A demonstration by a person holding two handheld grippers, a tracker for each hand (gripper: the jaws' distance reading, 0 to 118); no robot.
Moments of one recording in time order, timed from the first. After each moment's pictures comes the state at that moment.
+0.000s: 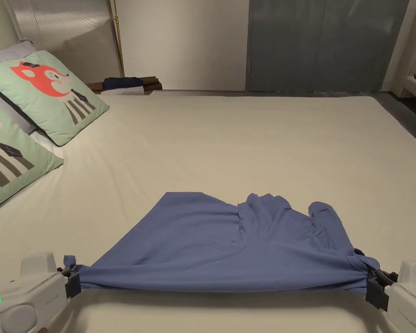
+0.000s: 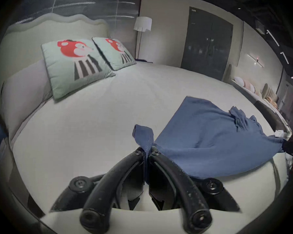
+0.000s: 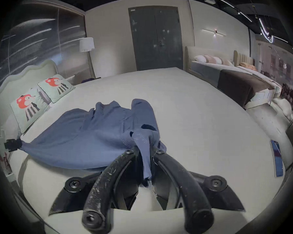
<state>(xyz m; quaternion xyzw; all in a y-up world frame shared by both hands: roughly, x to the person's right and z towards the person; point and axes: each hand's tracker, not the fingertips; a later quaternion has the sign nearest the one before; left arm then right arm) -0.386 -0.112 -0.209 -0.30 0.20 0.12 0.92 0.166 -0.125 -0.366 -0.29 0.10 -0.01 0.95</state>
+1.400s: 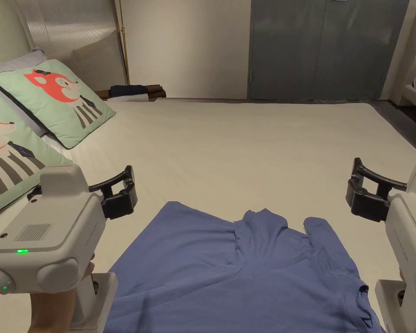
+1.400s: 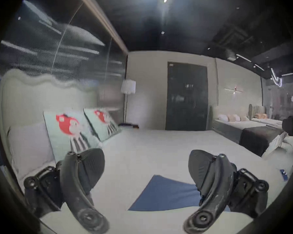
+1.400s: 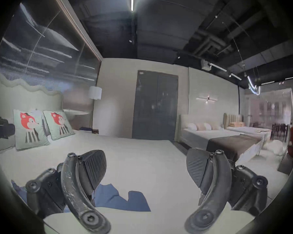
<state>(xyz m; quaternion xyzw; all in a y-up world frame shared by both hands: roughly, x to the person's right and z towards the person) -0.282 0.040 -0.198 -0.01 0.17 0.01 0.99 0.111 0.047 -0.282 0.03 0.06 0.06 1.00</state>
